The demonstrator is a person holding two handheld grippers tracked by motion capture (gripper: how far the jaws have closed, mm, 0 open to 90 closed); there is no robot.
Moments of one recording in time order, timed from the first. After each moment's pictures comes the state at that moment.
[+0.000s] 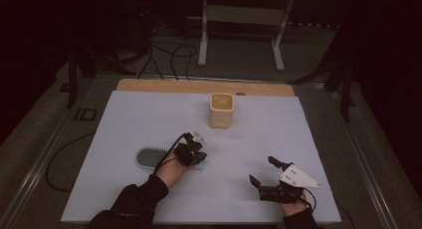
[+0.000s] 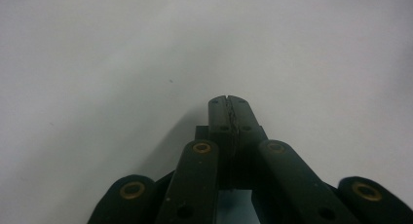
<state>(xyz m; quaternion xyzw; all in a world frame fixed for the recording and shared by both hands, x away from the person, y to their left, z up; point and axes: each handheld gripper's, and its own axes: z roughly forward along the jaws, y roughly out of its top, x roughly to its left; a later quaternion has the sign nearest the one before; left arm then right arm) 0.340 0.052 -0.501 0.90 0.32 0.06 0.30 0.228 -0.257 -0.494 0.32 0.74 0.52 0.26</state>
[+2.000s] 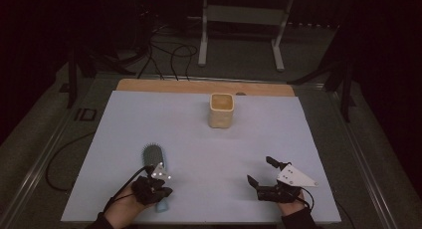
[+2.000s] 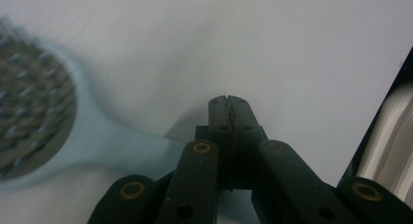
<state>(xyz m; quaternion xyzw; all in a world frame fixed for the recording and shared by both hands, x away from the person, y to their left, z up) 0.240 0.152 -0.491 0.92 0.31 0.02 0.24 0.230 -0.253 -0.495 0.32 0.75 0.52 0.26</state>
